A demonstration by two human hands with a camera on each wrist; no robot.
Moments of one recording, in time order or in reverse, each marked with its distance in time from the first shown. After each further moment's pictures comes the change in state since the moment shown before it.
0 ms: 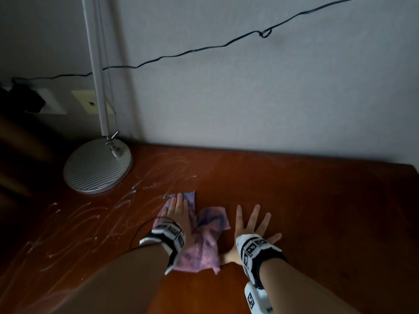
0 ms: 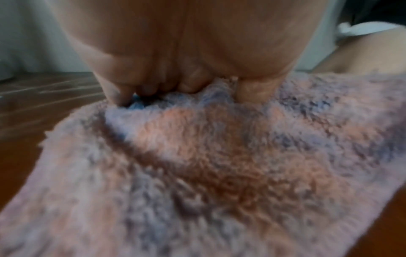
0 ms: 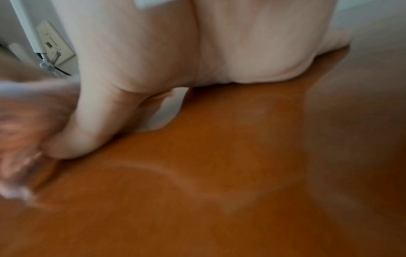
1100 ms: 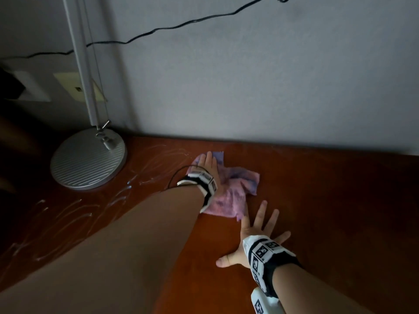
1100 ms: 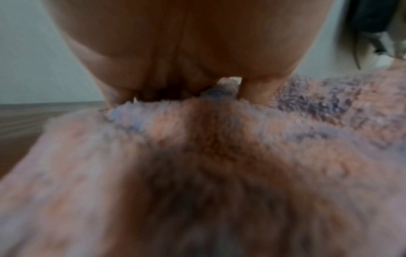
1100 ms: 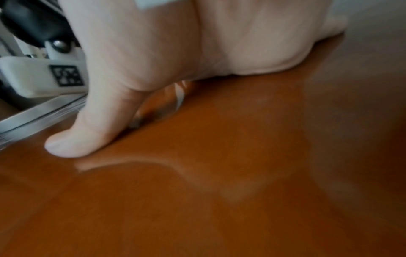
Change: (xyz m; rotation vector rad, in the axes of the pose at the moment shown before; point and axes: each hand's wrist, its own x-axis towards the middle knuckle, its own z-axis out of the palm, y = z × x) left_hand 0.097 0.046 -0.060 0.106 0.211 0.196; right_hand 0.006 -0.002 -0.004 -0.047 -0.166 -0.005
